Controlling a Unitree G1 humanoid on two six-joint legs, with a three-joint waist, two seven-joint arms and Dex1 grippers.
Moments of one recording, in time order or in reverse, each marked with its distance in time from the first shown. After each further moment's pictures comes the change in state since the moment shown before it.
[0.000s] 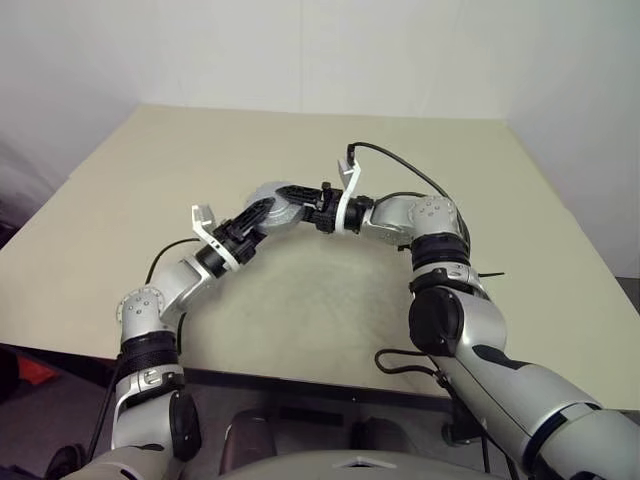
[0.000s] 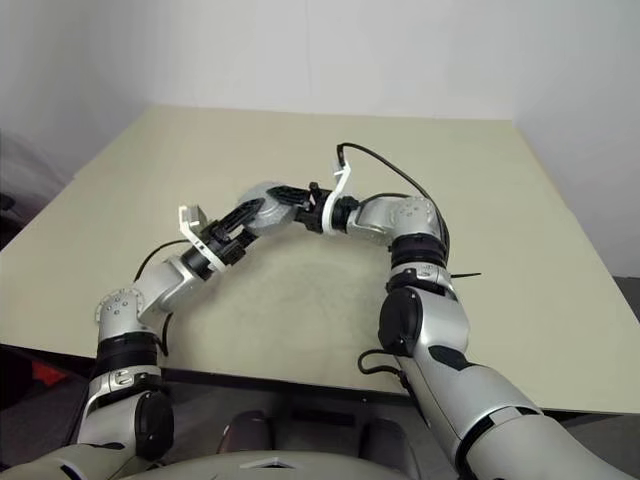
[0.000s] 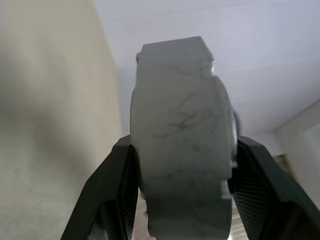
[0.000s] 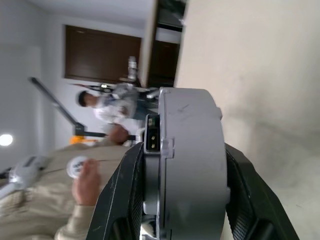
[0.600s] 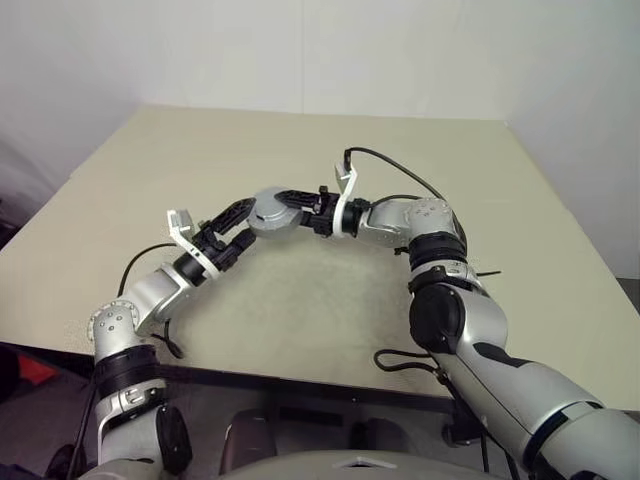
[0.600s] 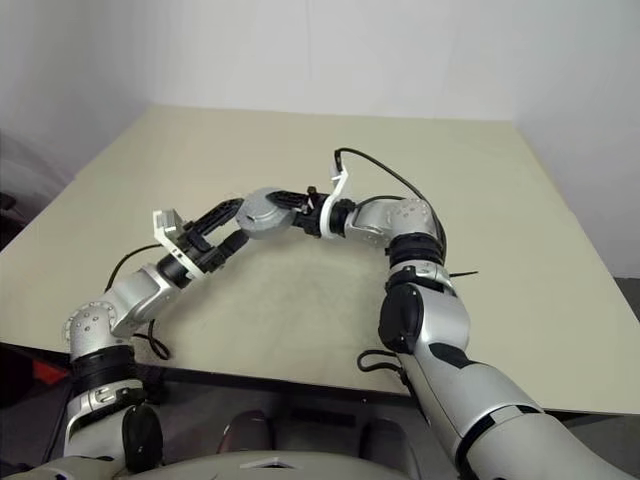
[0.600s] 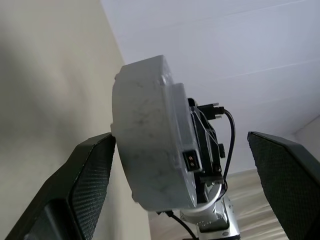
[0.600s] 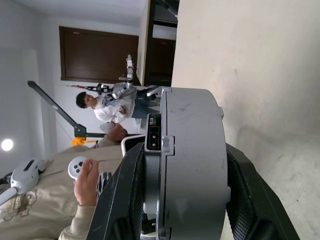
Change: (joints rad) left arm 0.061 0.040 0.070 -0.098 -0.041 0.049 0.081; right arm -0.020 -0.005 -0.012 0.077 -0.016 -0.012 -0.016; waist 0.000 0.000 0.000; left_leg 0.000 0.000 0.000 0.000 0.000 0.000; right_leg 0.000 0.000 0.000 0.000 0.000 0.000
